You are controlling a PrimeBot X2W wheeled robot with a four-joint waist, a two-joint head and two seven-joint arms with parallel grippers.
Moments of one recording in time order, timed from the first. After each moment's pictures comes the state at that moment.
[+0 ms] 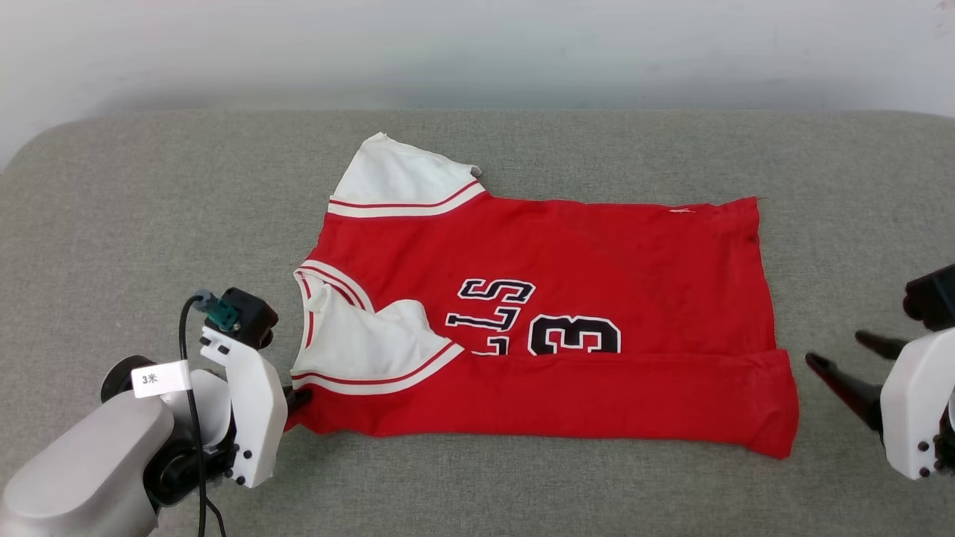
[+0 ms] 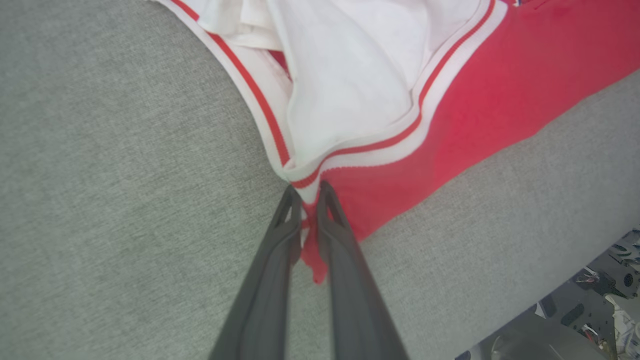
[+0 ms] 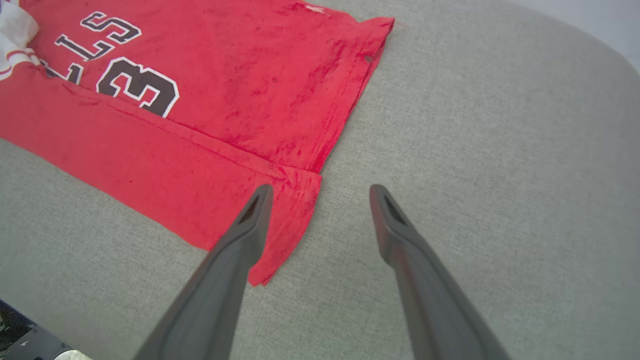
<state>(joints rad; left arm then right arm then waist) -0.59 0.74 -0.89 0.30 -0.99 -0.12 0.47 -0.24 -0.69 0.23 0.00 0.67 0.13 0.60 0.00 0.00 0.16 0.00</state>
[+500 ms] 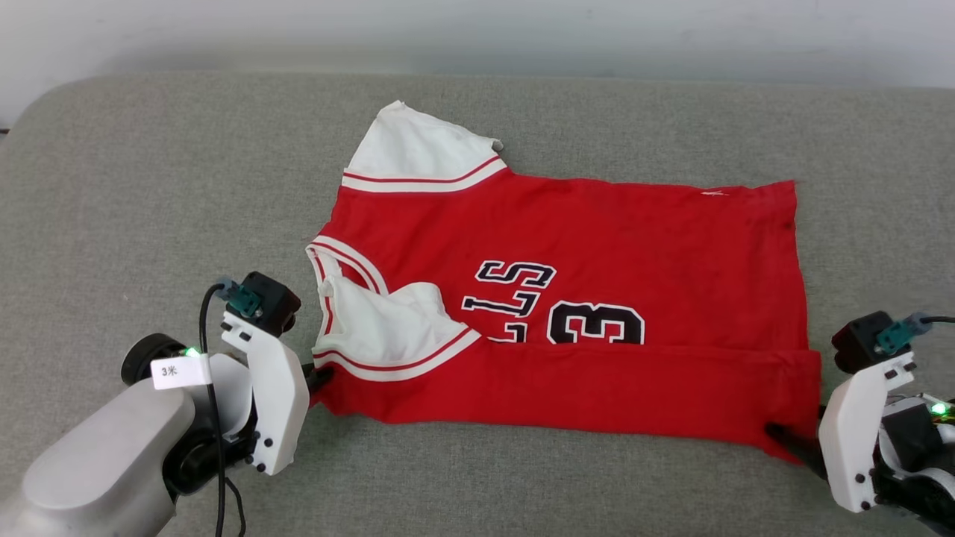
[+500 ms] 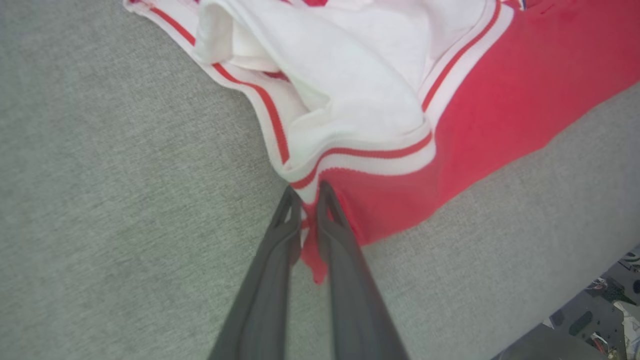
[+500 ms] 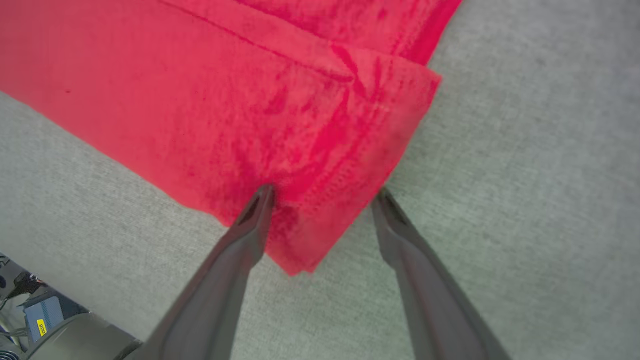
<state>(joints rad) -0.61 0.72 -0.89 0.25 -0.94 -0.09 0.45 -0.25 -0.60 0.33 0.15 0.66 0.13 0.74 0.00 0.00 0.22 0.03</state>
